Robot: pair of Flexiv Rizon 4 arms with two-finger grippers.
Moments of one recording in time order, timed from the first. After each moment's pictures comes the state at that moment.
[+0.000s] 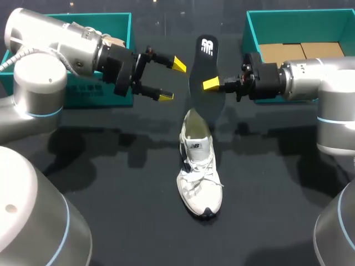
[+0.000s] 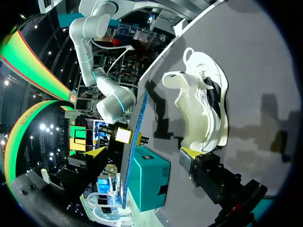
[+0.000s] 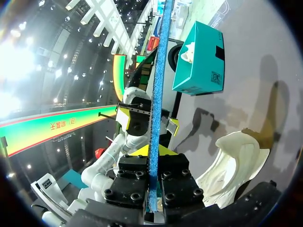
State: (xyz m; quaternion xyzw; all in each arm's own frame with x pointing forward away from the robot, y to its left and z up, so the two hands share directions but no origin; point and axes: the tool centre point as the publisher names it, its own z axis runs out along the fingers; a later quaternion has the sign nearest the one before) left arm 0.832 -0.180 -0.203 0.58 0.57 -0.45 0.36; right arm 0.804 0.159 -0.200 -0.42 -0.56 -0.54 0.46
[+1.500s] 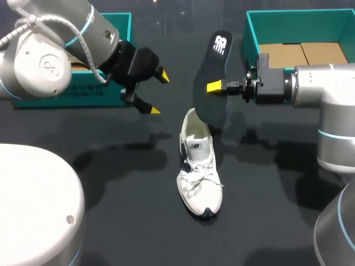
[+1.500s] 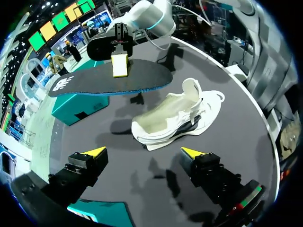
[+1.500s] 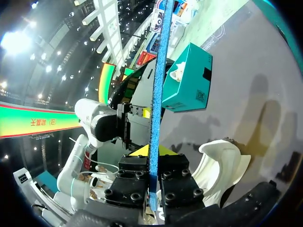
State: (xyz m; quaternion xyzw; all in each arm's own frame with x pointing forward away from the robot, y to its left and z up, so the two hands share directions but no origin) left arm 0.815 -0.127 -0.244 0.14 0.94 -0.28 0.08; right arm 0.805 0.151 -0.209 -0.47 -0.58 -0.57 0.33
